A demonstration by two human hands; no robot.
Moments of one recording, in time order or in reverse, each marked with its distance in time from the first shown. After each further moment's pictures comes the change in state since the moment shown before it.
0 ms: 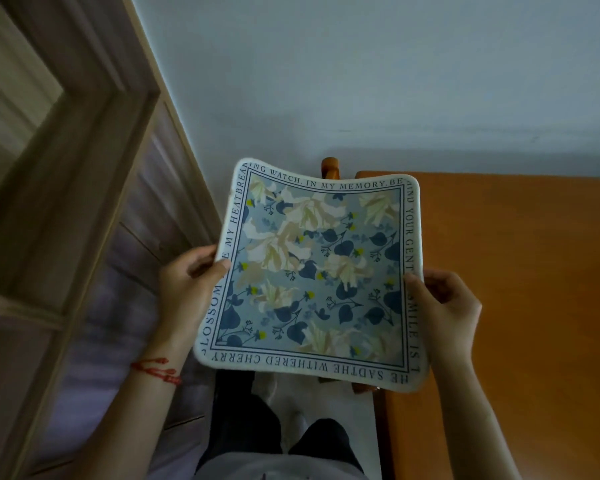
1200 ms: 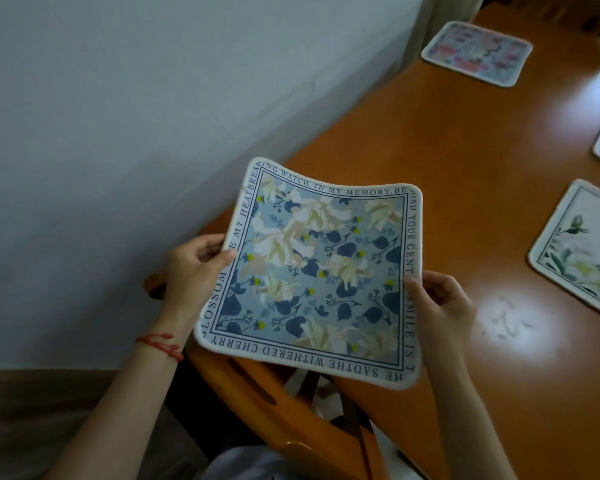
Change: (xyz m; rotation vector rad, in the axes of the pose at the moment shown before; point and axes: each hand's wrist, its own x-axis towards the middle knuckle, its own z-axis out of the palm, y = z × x) left_hand 0.132 0.067 0.267 0.235 -0.863 0.172; right_hand 0.061 0.038 -0.046 0.150 0.793 0.246
